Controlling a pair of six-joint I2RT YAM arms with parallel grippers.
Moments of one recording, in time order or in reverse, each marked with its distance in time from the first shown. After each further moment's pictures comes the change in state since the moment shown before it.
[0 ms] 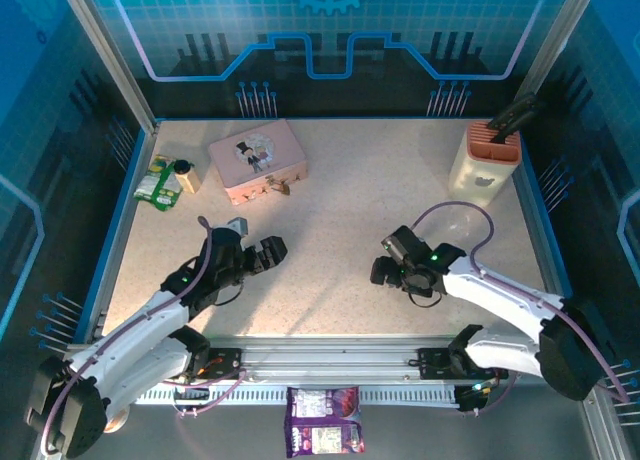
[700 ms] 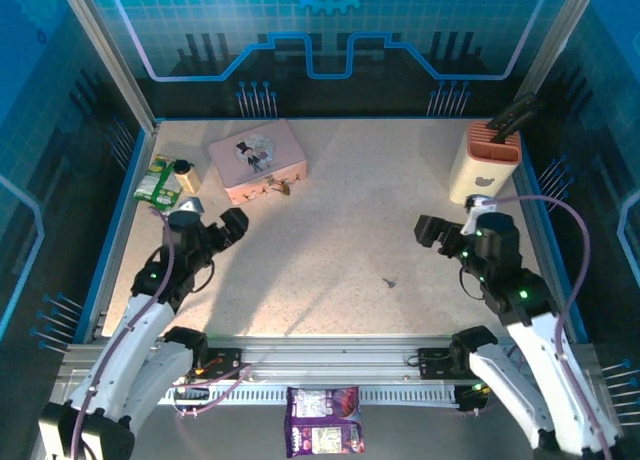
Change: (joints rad) left arm 0.292 -0.101 0.154 -0.187 -0.044 0.089; right arm -0.392 -0.530 0.122 0.020 -0.073 -0.420
